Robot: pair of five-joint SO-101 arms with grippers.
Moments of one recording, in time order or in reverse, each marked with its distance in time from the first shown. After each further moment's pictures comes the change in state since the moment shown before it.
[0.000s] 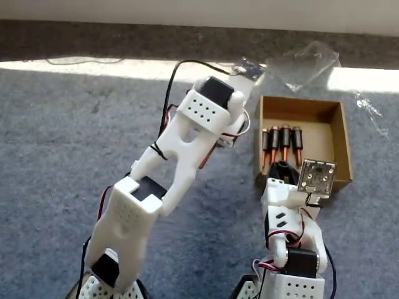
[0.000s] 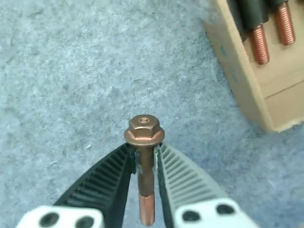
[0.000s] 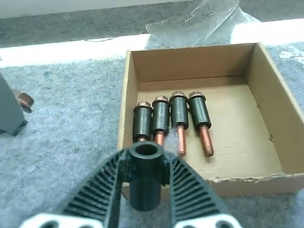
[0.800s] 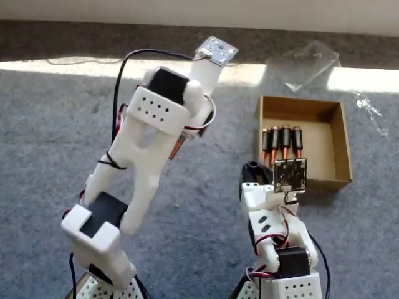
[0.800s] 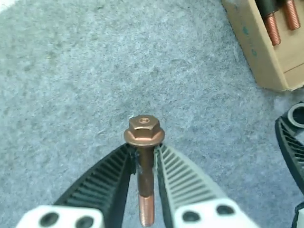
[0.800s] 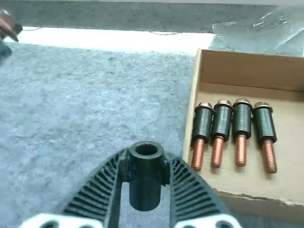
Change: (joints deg) left arm -7.3 -24.8 18.8 0.0 -7.8; right arm -14.5 0.0 0.0 0.0 0.0
